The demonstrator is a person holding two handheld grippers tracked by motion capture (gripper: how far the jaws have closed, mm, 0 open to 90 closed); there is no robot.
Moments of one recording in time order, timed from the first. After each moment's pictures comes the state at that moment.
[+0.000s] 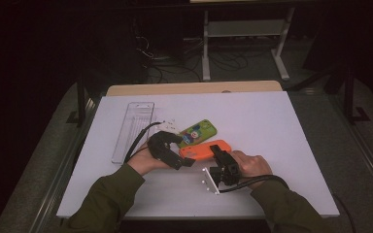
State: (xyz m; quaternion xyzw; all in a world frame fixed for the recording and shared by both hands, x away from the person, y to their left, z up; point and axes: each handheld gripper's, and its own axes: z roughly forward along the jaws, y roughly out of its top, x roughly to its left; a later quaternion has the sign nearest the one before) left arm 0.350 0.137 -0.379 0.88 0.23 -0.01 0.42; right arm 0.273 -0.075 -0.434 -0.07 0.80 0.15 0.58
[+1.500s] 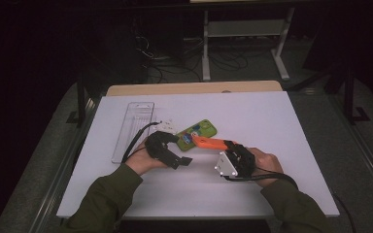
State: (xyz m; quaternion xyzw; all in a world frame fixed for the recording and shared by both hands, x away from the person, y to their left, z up) left arm 0.353 0.144 -0.382 0.88 0.23 0.02 0.41; right arm 0.287 -0.110 -0.418 0.07 0.83 0.20 0.52
